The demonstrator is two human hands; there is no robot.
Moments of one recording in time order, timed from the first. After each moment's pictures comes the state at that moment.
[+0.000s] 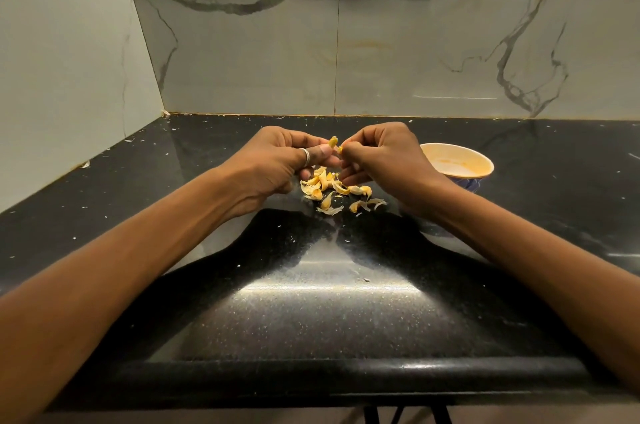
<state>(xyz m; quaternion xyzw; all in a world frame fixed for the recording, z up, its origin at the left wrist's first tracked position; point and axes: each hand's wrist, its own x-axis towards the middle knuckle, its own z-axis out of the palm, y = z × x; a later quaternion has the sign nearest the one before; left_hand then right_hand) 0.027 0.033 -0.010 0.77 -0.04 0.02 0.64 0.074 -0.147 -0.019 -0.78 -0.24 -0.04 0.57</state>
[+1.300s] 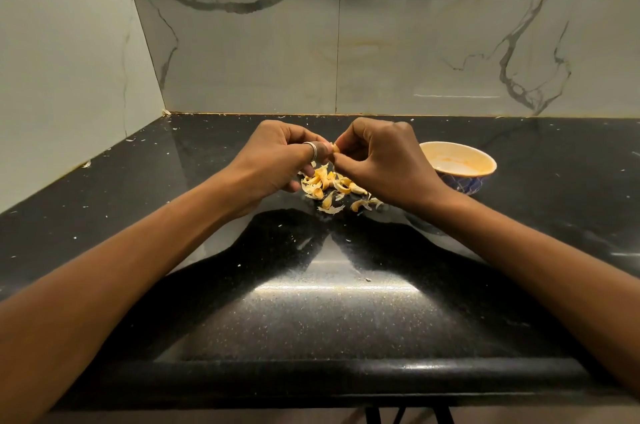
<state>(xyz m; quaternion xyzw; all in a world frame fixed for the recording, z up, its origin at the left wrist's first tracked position) 0.024 0.031 -0.011 0.83 -0.05 0.13 0.55 0.077 -0.146 -0.024 -0.81 -0.38 -0.27 0.35</state>
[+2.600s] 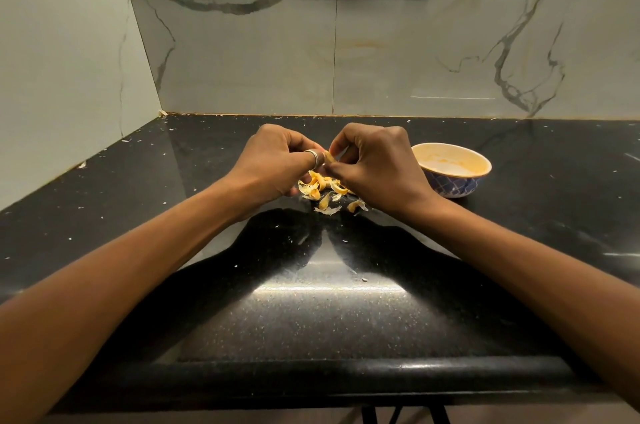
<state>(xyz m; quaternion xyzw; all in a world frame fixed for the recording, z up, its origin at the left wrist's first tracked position) 0.025 0.027 -0.016 0.86 -0.04 0.16 0.49 0.076 -0.141 -0.030 -0.81 -0.37 -0.31 0.34</state>
